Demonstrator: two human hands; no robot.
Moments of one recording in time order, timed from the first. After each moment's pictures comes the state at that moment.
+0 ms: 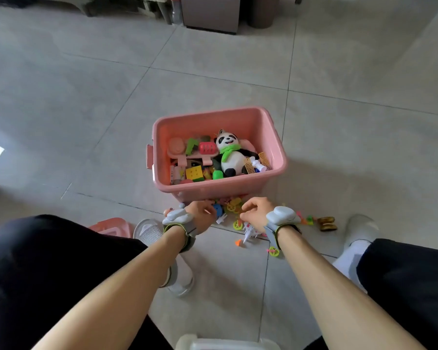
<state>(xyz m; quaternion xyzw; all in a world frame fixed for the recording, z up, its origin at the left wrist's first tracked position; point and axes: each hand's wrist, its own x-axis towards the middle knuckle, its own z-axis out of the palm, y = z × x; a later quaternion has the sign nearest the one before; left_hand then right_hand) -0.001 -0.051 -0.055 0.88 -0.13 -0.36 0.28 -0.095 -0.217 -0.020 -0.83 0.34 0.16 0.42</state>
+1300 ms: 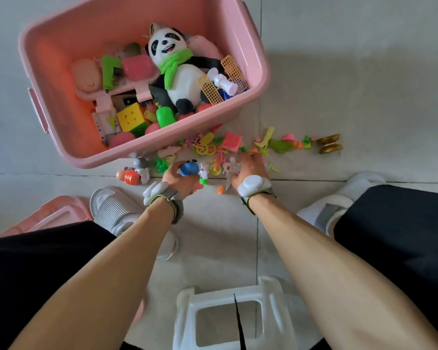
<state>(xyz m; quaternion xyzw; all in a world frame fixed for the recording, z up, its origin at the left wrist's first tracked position) 0.001 -0.111 -0.181 0.79 0.16 -0.44 0.38 -0.104 -0.248 -0.185 -0.82 0.43 0.19 0.33</state>
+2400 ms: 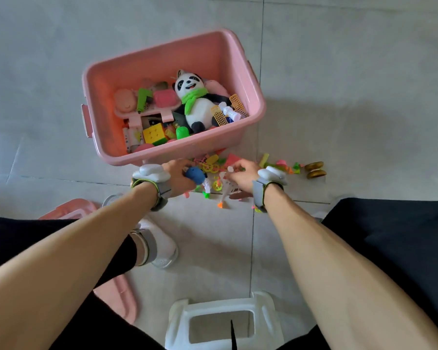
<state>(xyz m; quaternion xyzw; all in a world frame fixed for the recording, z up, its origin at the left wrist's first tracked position) 0.019 -0.094 -0.068 0.87 -0.22 -0.41 0.16 -0.094 -0.250 -0.109 -0.65 0.45 0.14 0.60</state>
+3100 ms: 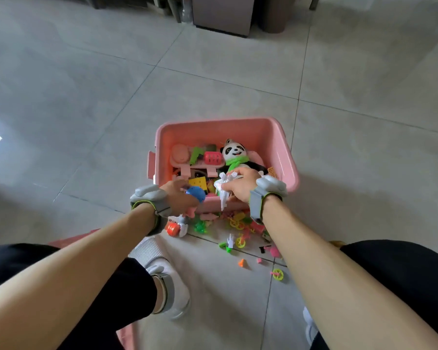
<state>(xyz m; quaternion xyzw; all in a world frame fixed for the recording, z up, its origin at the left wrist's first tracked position) 0.084 -0.042 0.006 0.86 -0.04 -0.40 0.31 0.018 -0.214 0.013 -0.82 0.30 0.11 0.47</state>
